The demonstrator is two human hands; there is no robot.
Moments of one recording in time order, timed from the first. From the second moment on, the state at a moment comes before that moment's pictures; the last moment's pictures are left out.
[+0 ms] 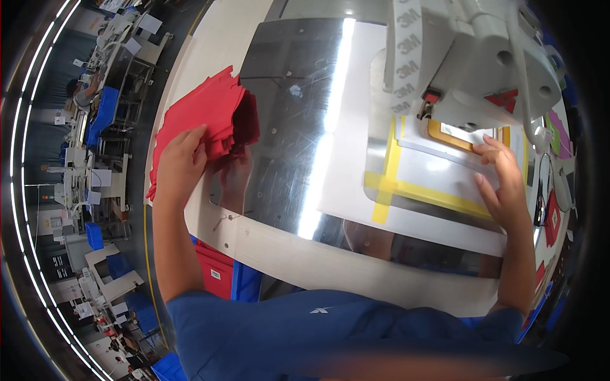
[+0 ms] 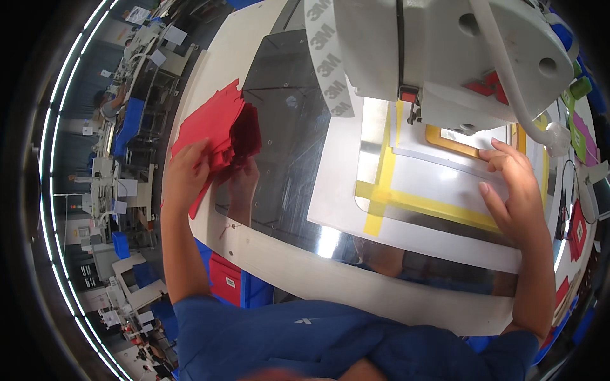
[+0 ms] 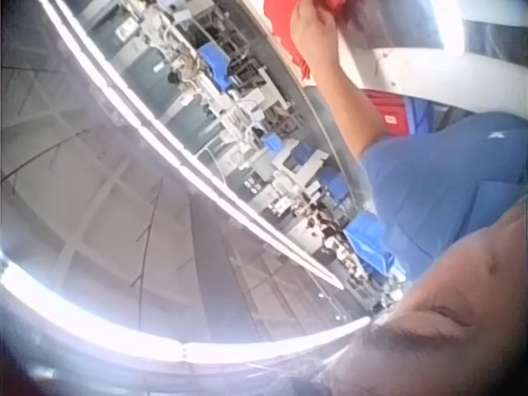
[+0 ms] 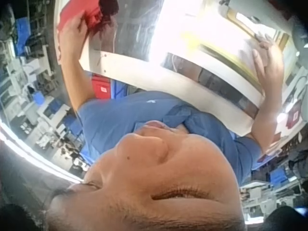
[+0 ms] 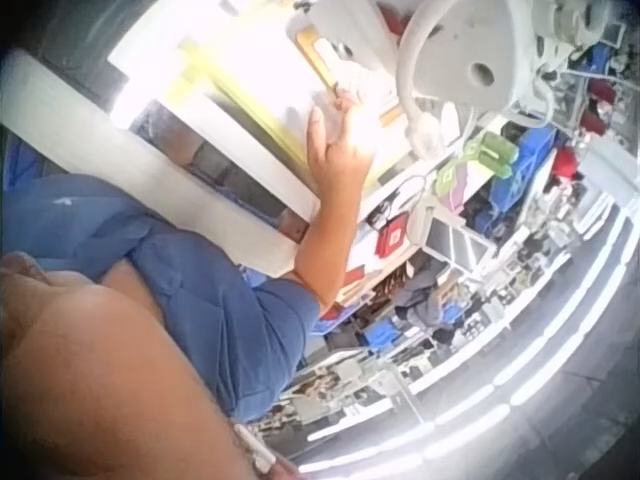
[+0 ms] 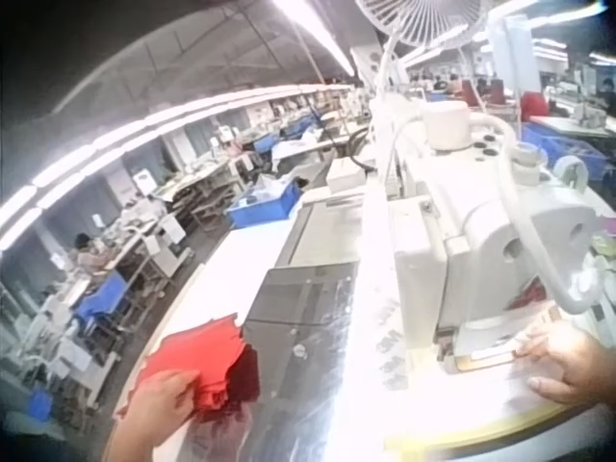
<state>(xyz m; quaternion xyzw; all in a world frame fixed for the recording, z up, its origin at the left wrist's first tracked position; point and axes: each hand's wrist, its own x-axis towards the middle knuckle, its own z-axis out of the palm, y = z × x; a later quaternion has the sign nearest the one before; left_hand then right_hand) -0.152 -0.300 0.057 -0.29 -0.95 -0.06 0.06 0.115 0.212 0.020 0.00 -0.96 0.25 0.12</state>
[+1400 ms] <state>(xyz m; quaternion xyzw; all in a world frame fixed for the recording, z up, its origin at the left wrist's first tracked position) -0.100 -0.169 0.022 -0.49 -0.87 -0.01 0.05 0.102 0.165 0.035 0.19 -0.96 0.20 0.08</state>
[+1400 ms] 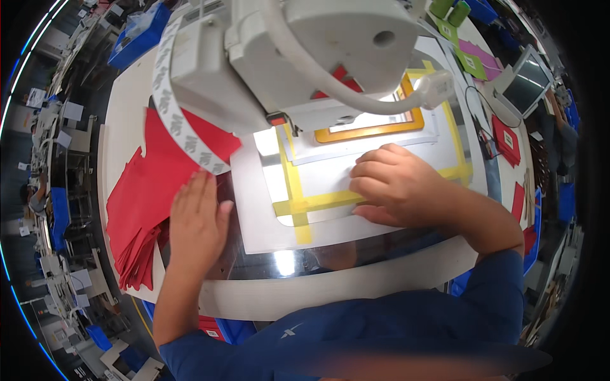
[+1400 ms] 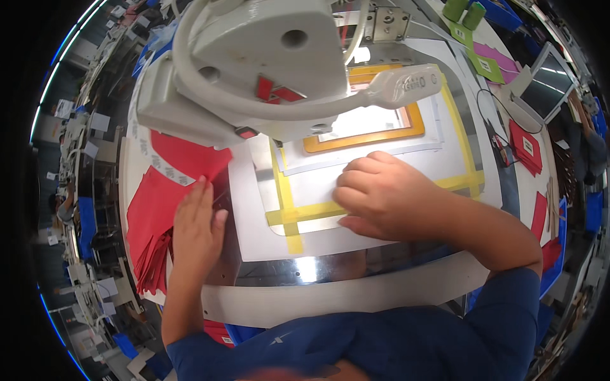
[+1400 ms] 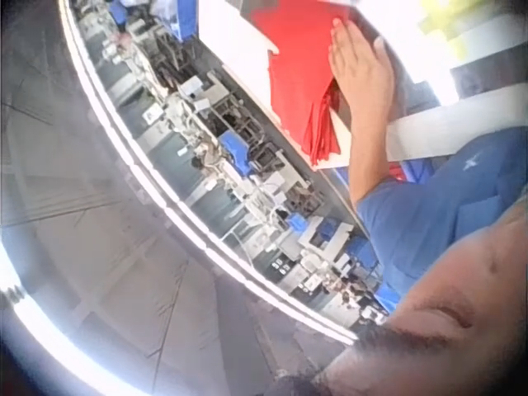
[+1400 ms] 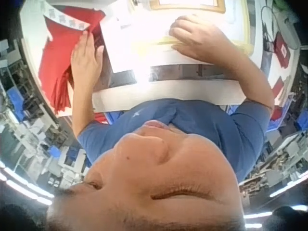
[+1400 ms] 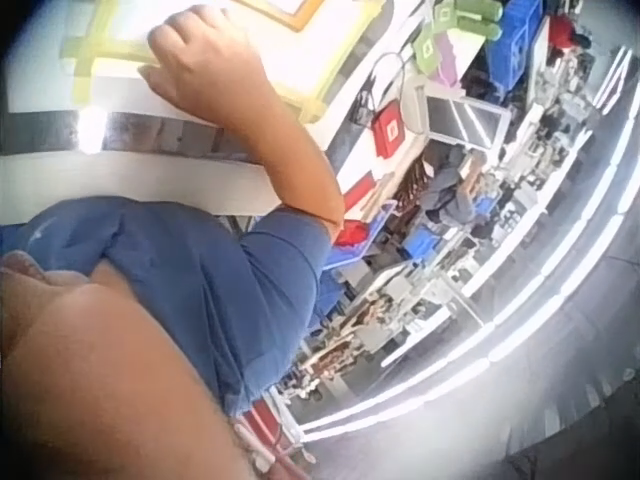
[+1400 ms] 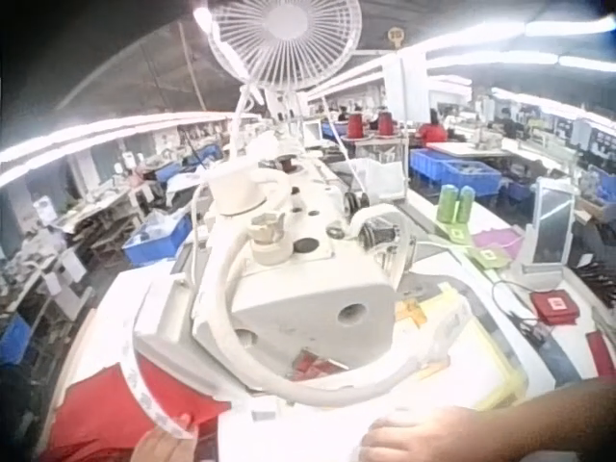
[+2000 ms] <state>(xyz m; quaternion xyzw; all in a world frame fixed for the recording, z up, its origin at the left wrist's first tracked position) -0.065 -0.148 -0.008 -0.54 -0.84 -0.05 -0.05 0.057 0.107 0.005 0.20 -0.98 0.05 0.07</state>
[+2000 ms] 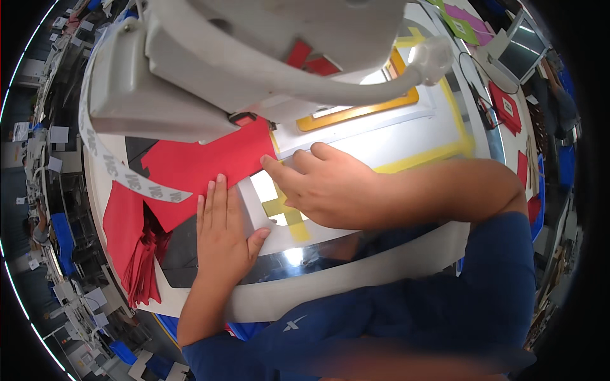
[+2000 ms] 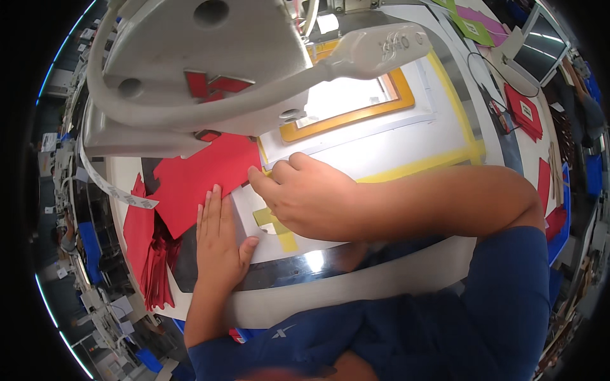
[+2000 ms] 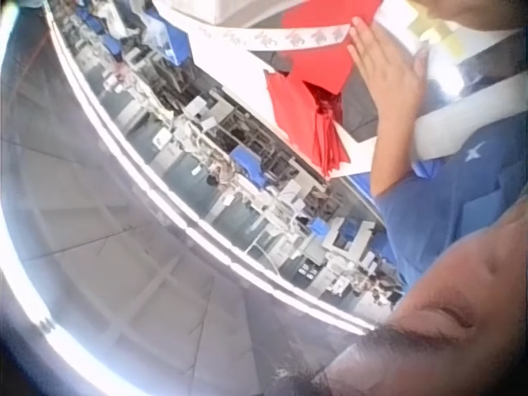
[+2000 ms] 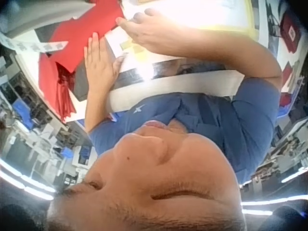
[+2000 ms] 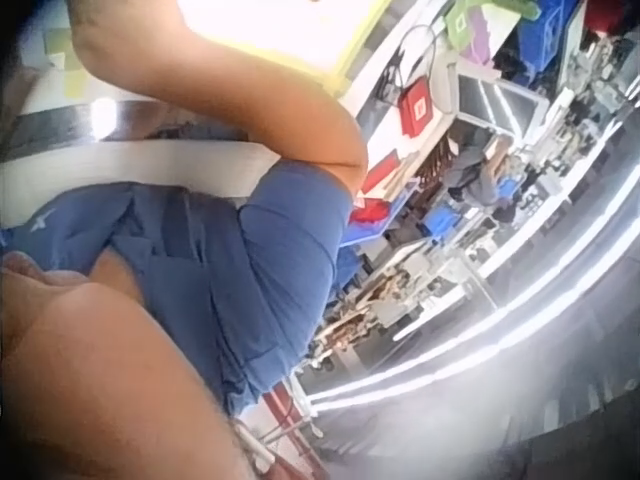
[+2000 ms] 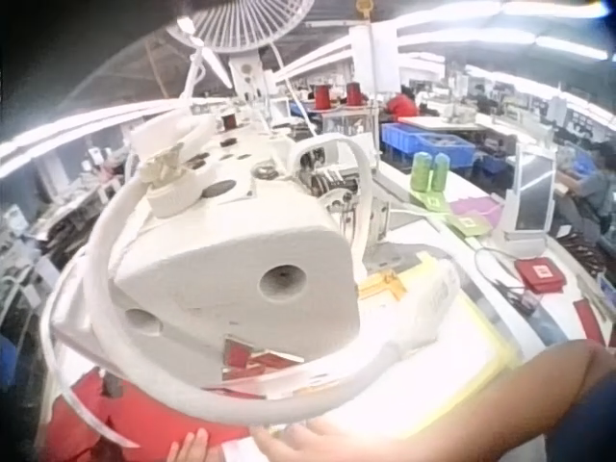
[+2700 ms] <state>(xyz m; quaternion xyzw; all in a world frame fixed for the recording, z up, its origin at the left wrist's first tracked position) -0.071 -0.080 0.012 -0.55 -0.83 0.02 -0.03 0.177 0.223 0.006 0.02 -0.99 -0.03 0.10</state>
